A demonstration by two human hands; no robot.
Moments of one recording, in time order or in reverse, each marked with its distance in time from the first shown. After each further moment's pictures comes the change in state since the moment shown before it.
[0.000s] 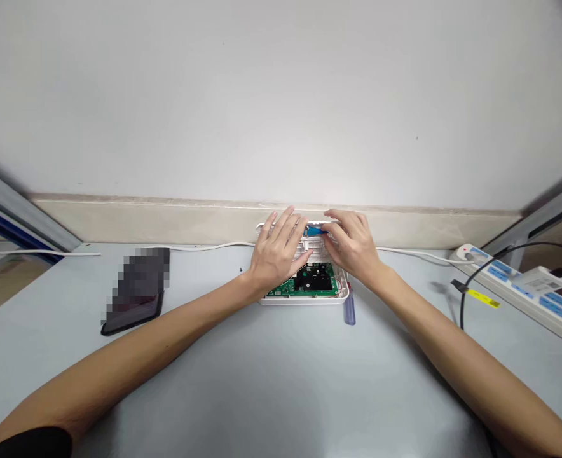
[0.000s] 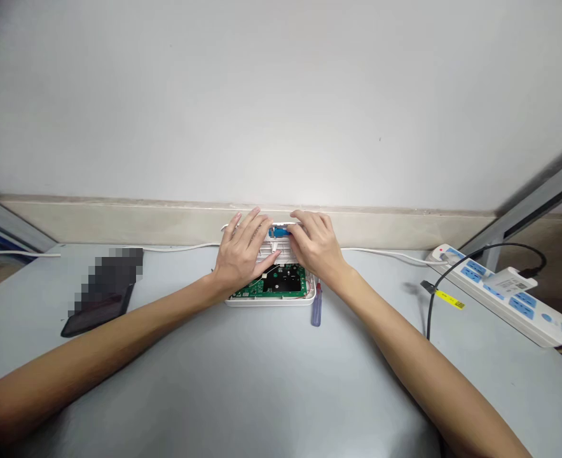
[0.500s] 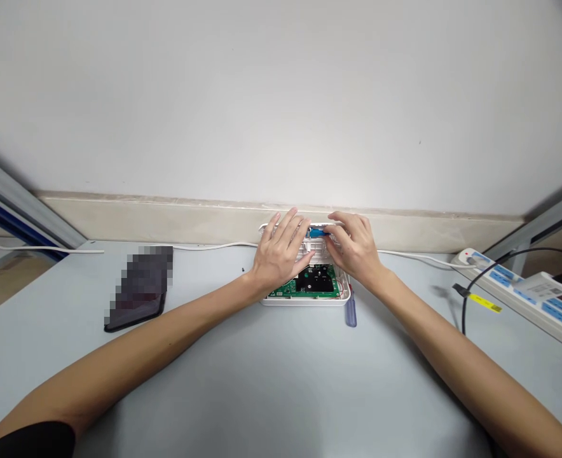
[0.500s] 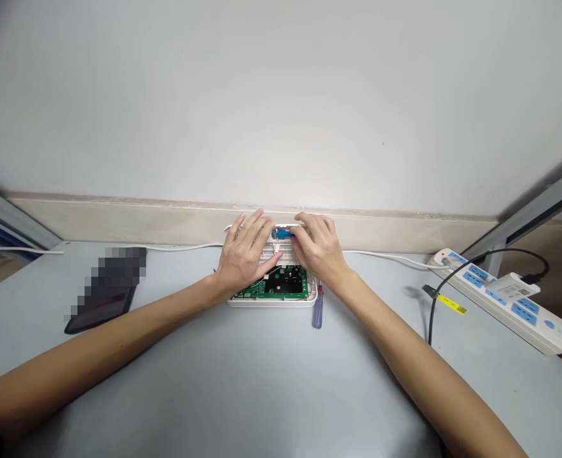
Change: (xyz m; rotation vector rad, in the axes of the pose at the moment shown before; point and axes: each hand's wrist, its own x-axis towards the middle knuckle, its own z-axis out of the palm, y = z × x) left_hand -0.001 -0.001 0.002 0.006 0.043 0.013; right_hand -0.001 0.000 0.003 -0.025 0.095 -0.039
